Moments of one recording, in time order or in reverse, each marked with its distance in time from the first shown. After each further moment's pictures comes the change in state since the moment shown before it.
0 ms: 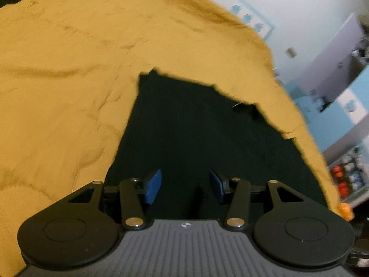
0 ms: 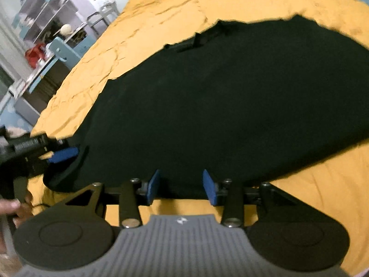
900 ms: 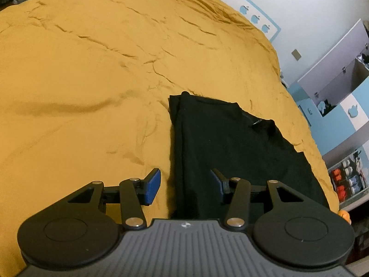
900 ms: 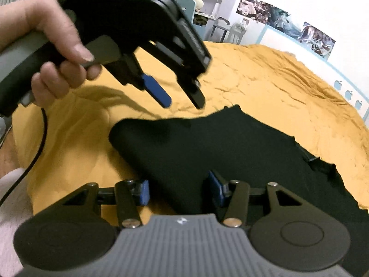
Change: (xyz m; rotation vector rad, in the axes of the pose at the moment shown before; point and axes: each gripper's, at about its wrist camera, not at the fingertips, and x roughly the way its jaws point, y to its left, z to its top) left arm 0.006 0.062 0.057 -0.019 0.059 0.021; right arm 0.066 0.211 -0.070 -0.929 -0.181 -0.033
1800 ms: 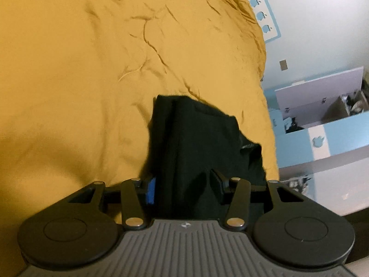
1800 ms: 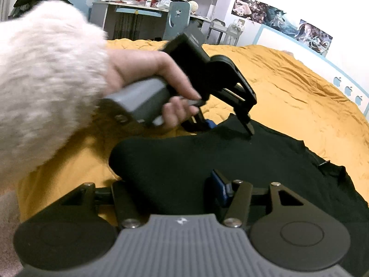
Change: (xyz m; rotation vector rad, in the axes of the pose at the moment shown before) left arm 0.143 0.052 0.063 -0.303 0.187 -0.316; right arm 0.027 -0.002 0.013 0.044 -0.020 0.006
